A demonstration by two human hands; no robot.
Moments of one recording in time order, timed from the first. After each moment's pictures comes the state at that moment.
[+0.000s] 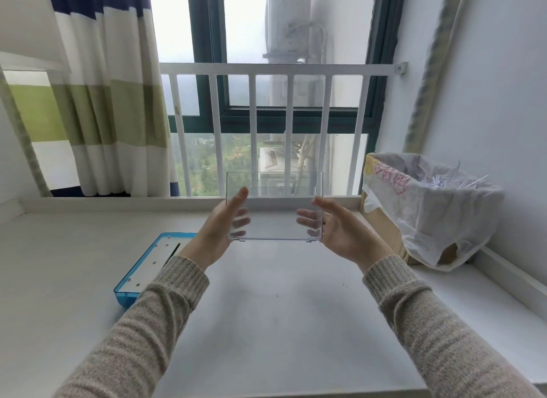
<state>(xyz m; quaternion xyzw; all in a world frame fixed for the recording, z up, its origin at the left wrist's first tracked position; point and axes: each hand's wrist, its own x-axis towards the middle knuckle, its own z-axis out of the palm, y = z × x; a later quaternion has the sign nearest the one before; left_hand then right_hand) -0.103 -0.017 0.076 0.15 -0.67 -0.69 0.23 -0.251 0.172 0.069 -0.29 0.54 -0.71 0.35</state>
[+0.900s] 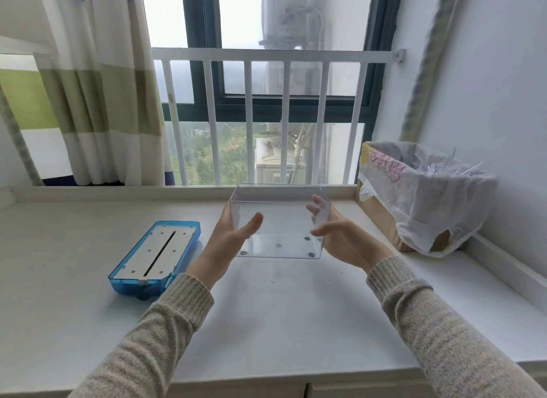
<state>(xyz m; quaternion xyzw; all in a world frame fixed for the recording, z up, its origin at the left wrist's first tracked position) -0.097 0.003 0.029 0.08 -0.72 -0.63 0.27 -0.249 0.189 0.041 -0.33 0.54 -0.68 0.37</state>
